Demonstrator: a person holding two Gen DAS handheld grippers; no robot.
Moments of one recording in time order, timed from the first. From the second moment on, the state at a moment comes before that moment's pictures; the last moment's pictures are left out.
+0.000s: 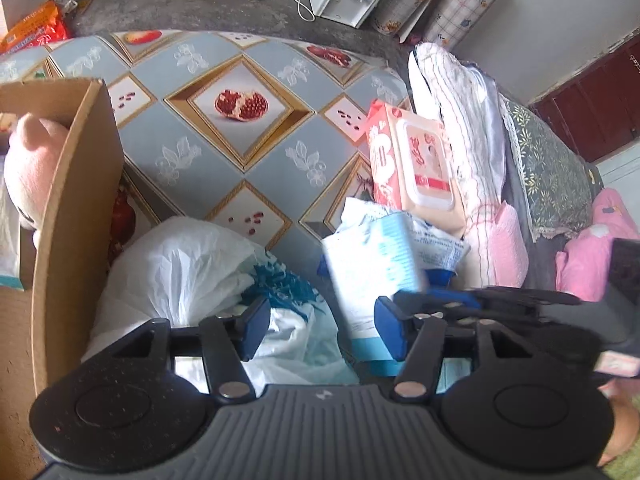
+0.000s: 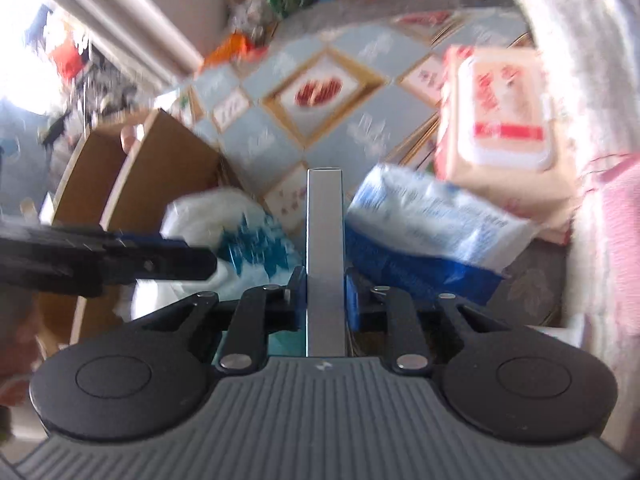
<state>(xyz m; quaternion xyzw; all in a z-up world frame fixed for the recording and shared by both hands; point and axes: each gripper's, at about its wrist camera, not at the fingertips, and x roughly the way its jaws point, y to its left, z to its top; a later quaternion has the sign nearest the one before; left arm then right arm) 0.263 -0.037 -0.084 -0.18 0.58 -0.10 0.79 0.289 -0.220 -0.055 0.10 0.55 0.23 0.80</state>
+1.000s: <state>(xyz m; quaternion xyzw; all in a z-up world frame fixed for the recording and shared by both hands) 0.263 -0.046 -0.051 -0.21 0.58 -0.23 0.75 0.261 -0.260 -0.061 0.45 0.50 0.27 0.69</state>
